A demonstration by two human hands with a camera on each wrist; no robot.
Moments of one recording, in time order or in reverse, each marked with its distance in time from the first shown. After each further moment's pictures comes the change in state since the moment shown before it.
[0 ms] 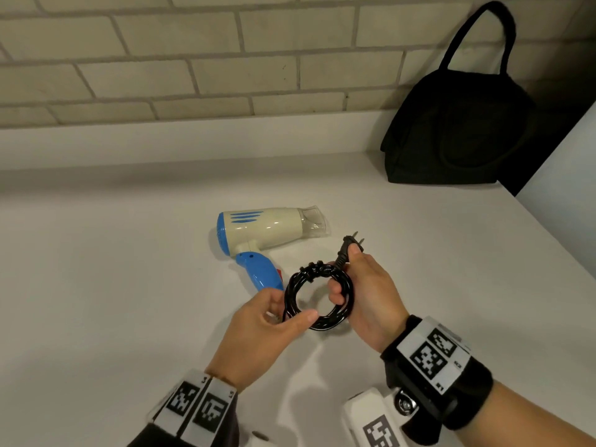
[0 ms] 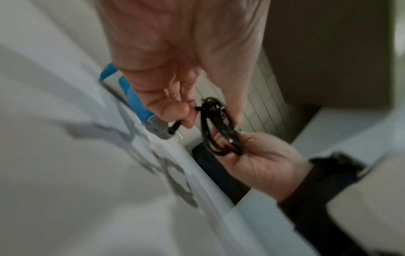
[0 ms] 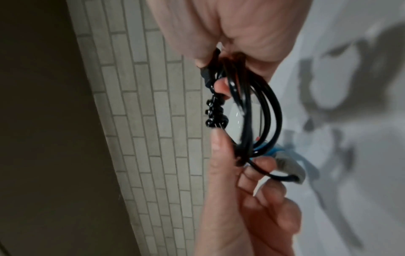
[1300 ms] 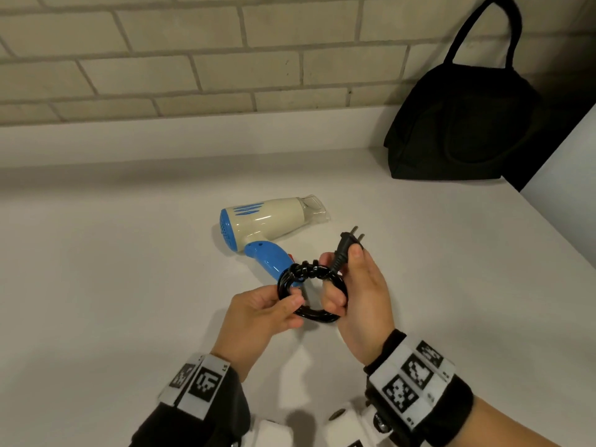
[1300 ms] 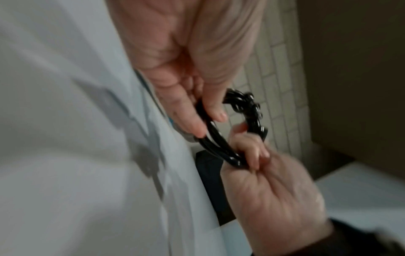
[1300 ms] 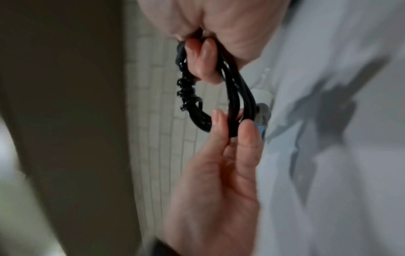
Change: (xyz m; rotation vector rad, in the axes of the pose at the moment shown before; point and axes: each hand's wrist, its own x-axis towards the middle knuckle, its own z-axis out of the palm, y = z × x) left_hand 0.010 -0.011 -0.003 -0.432 -0.044 -0.094; right_hand -0.016 0.013 0.015 0.145 -0.073 -0.158
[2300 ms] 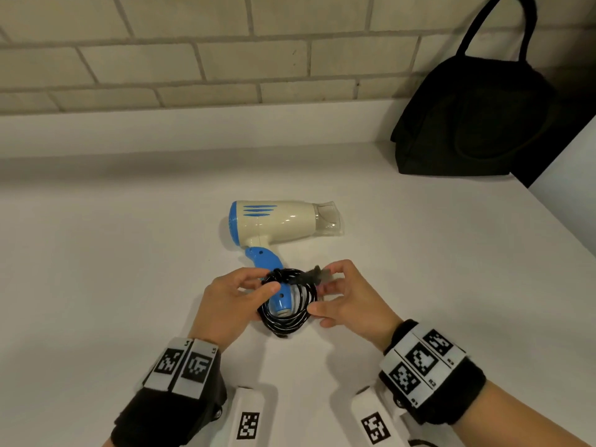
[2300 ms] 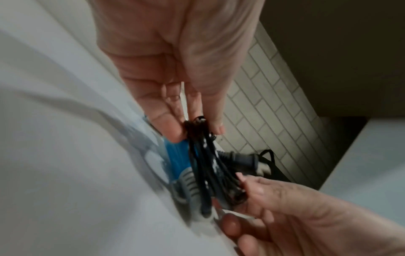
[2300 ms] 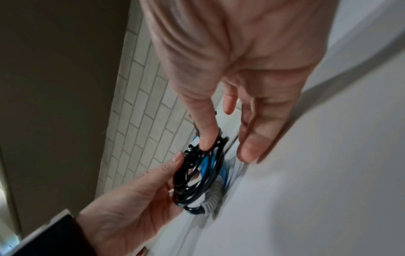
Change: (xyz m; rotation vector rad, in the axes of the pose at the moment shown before) left_hand 0.020 0.002 -0.045 0.451 0.168 0.052; right_hand 0.019 0.019 -0.020 -0.731 -0.236 0.219
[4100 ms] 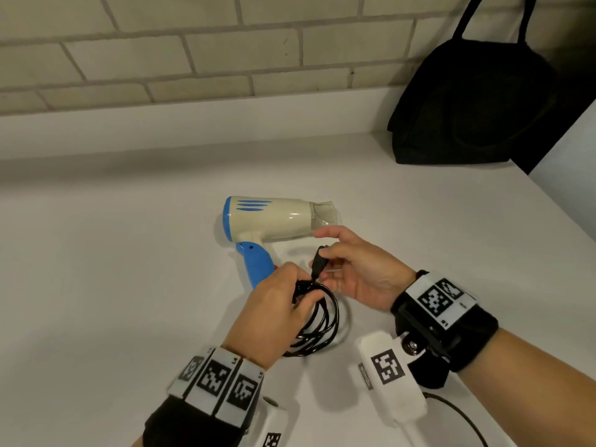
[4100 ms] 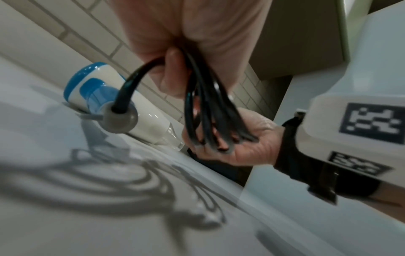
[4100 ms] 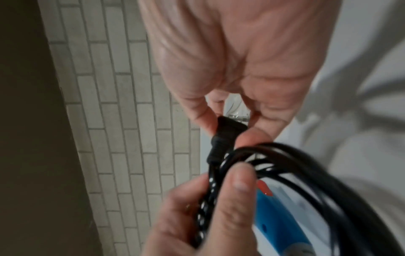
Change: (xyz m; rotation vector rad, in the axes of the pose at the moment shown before) left_hand -0.025 0.029 0.036 0.329 -0.132 0.437; right_hand 0.013 -0.035 -0.024 0.445 -0.104 0.121
